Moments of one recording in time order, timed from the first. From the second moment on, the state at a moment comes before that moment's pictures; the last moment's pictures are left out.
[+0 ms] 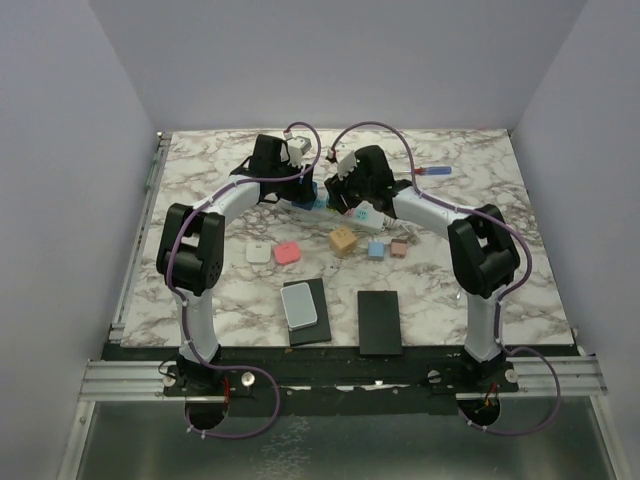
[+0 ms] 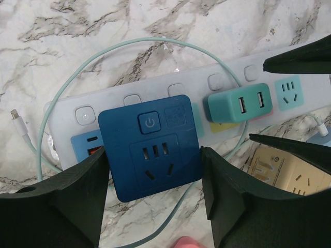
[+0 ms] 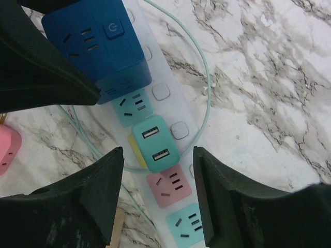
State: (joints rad) left arm -0.31 1.99 1.48 -0.23 0.39 0.01; right arm 0.53 2.01 1.44 -0.05 -0.22 -0.20
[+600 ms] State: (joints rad) left arm -0.31 1.99 1.48 -0.23 0.39 0.00; right arm 0.57 2.08 1.50 -0.06 -0.18 -0.26
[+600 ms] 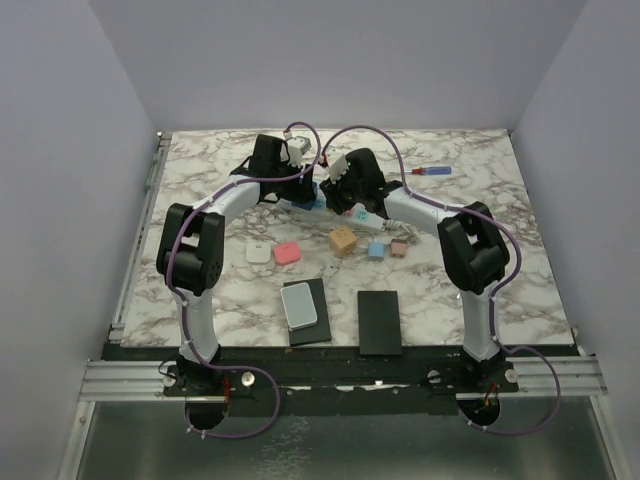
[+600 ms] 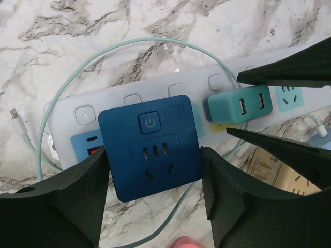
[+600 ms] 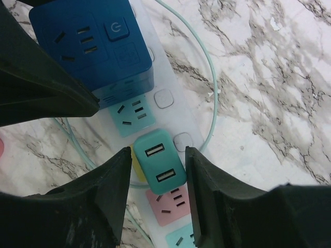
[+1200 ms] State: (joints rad) left arm -0.31 2.00 1.49 -0.24 0.39 -0.01; right arm 0.56 2.08 1.50 -0.05 -0.17 -0.26
